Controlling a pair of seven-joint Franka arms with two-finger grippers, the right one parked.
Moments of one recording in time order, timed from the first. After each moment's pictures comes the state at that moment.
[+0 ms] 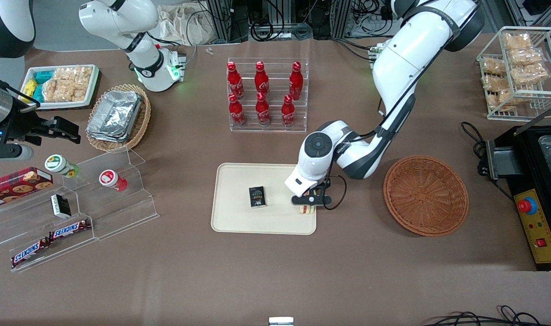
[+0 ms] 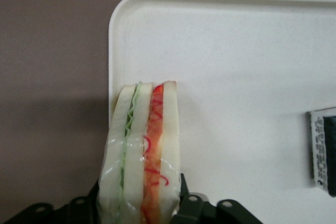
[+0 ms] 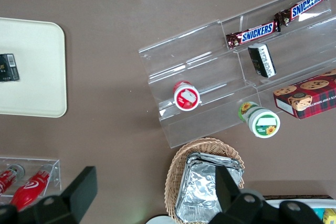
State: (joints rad) arm -0.32 0.75 -0.39 -1.62 0.40 2.40 -0.88
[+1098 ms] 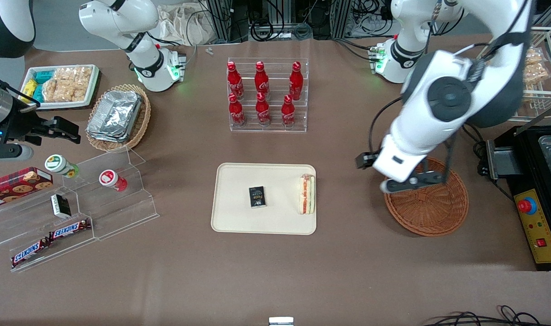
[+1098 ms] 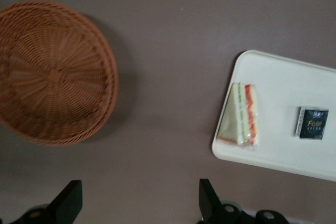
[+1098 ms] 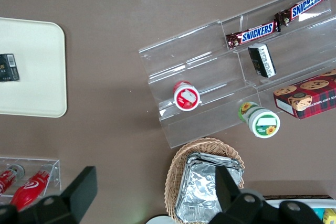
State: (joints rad) arm -0.02 0.24 -0.39 -1.55 0.05 1.73 -0.59
